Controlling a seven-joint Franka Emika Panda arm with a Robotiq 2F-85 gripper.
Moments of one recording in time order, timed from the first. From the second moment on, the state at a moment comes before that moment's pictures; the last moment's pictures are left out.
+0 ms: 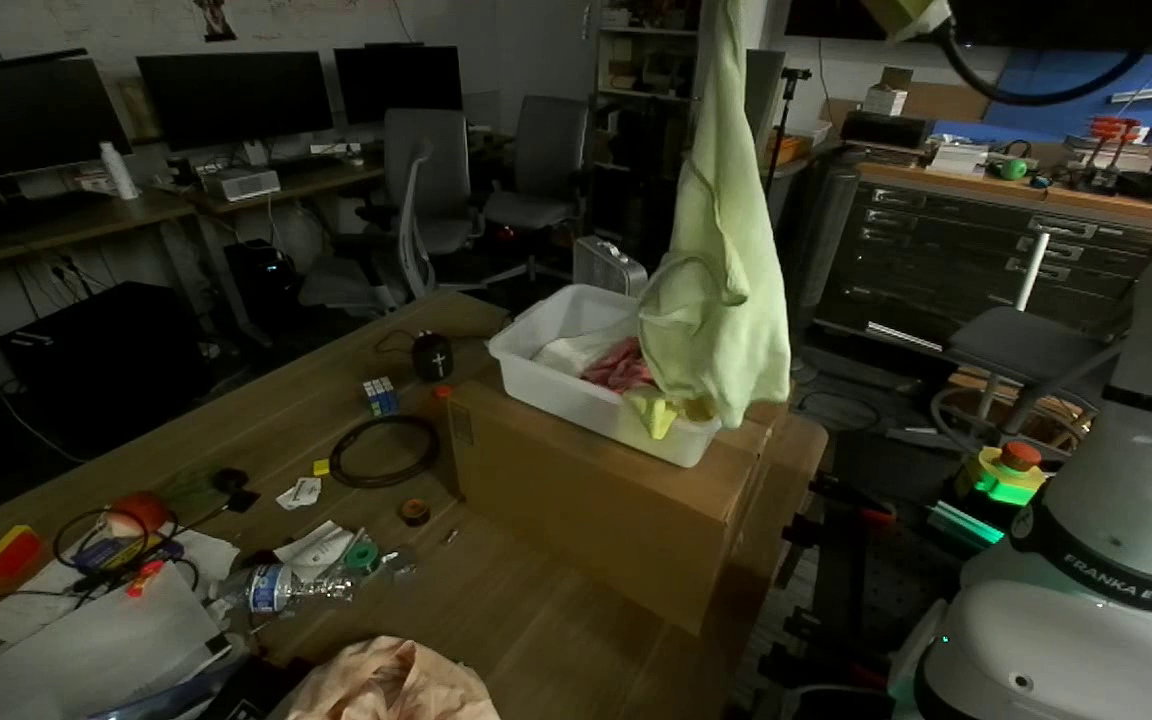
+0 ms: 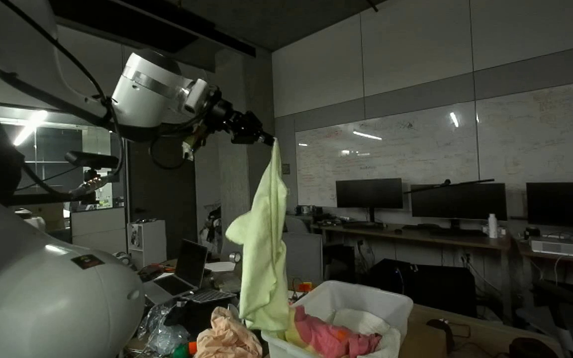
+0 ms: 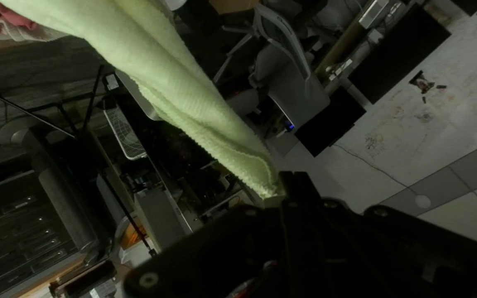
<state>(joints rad) 0.07 -0.82 0.28 -2.45 -0.87 2.08 2.13</state>
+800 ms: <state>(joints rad) 0.16 -0.26 0.44 -2.14 -0.68 2.25 1.94</state>
